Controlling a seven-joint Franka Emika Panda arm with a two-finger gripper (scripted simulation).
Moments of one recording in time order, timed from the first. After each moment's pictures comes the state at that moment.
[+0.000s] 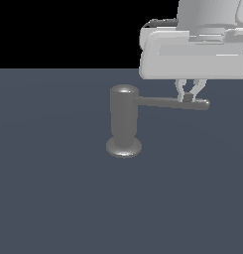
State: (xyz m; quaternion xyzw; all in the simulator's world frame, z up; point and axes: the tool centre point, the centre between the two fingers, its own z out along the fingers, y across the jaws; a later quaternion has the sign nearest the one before) arm -0.135 -0.136 0.236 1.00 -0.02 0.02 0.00
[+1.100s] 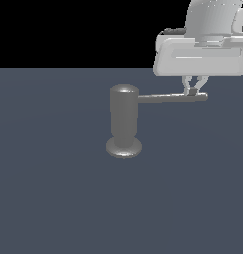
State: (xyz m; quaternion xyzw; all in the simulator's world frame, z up) arm -0.074 -0.178 0.236 1.00 -0.02 0.02 0.00
